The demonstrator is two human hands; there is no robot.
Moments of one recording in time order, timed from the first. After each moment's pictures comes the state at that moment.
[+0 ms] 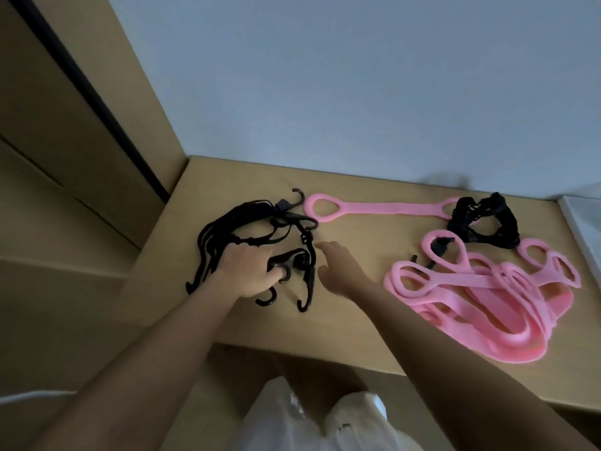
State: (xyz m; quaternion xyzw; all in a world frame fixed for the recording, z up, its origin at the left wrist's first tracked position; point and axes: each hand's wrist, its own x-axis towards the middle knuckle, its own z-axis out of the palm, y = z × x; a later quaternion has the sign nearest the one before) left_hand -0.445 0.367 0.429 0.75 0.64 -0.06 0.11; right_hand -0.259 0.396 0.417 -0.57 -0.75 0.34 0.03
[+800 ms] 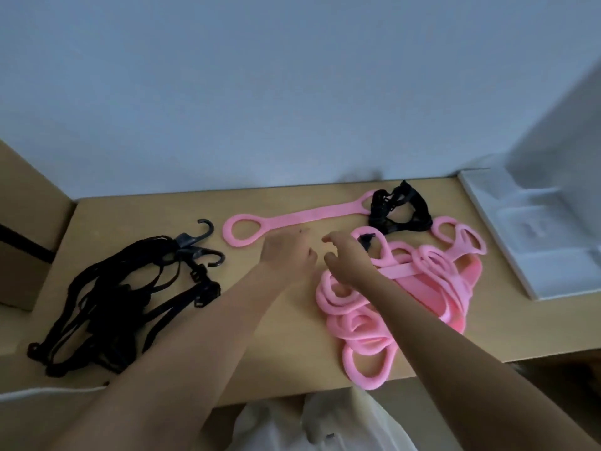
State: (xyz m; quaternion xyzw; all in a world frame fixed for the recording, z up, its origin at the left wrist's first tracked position) left_hand -0.272 0.453 0.437 0.82 0.56 0.06 0.10; right_hand -0.137 0.435 0.430 -0.68 -0.65 0.32 0.11
